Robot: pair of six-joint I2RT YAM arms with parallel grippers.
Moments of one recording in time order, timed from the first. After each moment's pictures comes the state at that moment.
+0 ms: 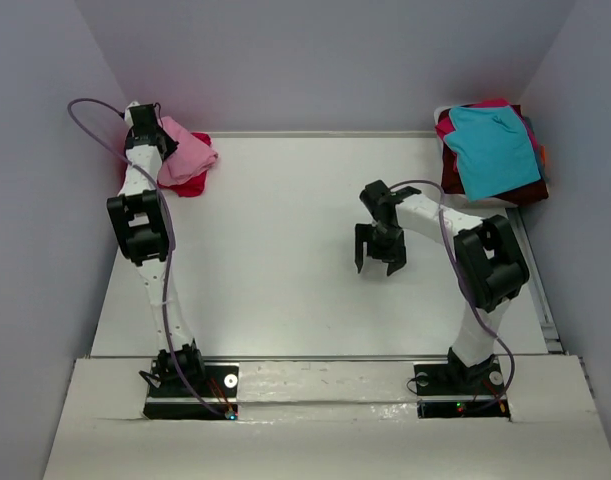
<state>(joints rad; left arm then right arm) 0.21 2.41 2.18 -0.40 -0.05 -0.52 0.47 1.85 1.30 -0.93 -0.05 0.57</state>
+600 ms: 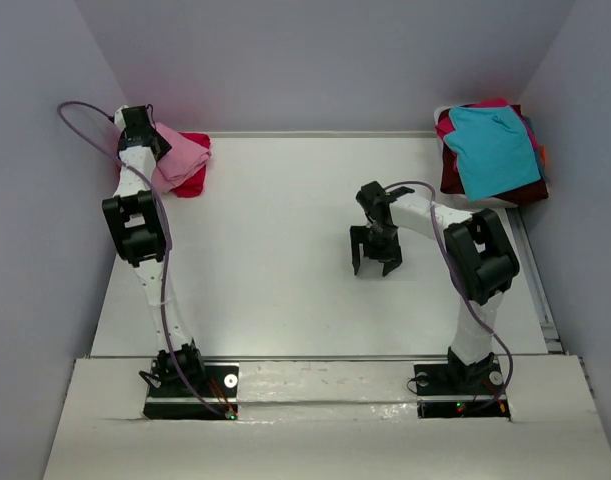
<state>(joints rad) 0.24 2.41 2.18 -0.43 -0.13 -0.53 0.47 1.93 1.33 -0.90 -0.10 0.49</state>
